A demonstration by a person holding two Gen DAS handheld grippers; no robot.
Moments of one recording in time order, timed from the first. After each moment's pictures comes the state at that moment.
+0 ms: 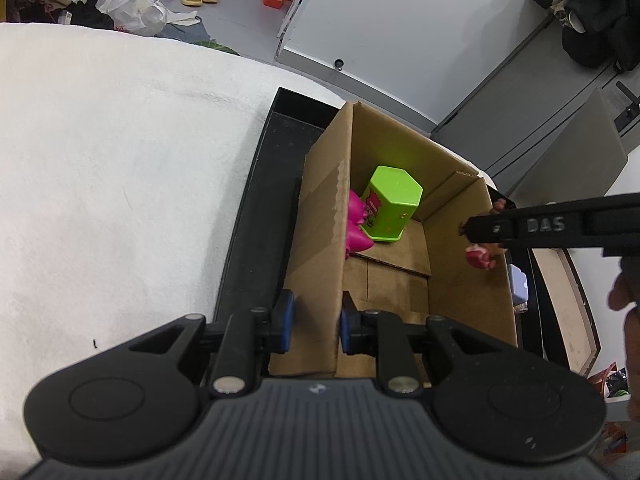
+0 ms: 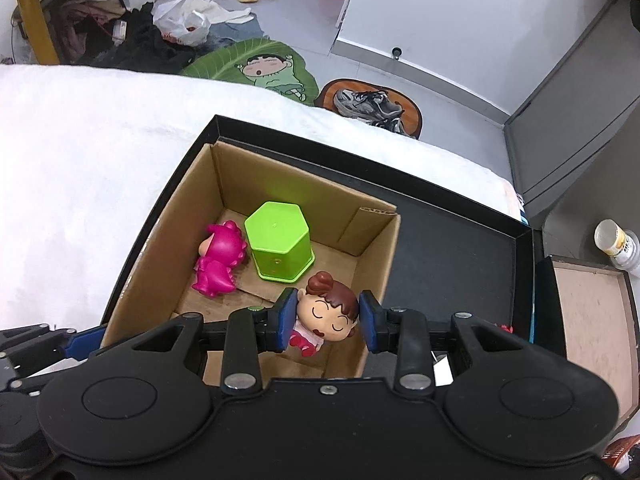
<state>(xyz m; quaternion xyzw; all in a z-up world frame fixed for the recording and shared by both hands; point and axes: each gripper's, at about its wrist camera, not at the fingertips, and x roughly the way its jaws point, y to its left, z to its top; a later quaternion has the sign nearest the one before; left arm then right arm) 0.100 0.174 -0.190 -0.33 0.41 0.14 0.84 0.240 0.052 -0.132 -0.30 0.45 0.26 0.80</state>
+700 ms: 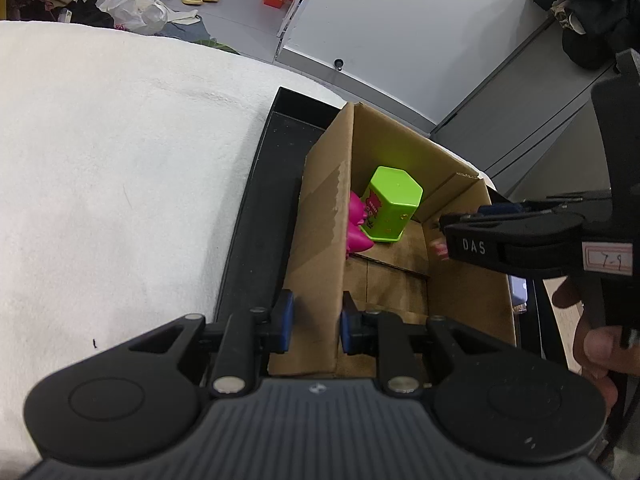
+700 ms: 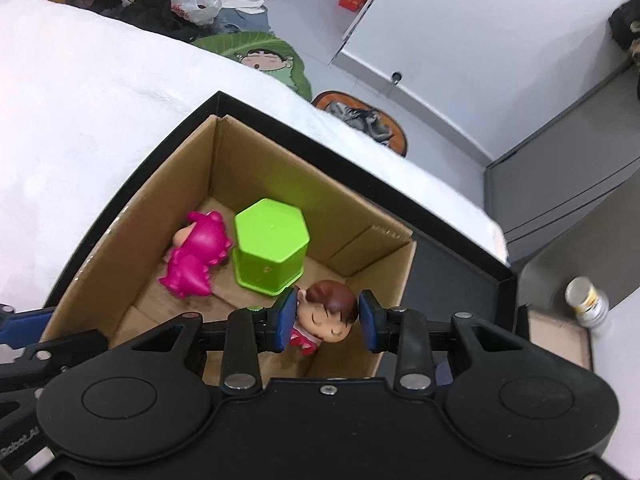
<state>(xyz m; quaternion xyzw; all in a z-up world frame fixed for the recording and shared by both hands) 0.100 0.175 -0.190 -0.33 0.41 0.13 0.84 0.223 0.072 -0.159 -0.40 0.37 0.24 0.80</state>
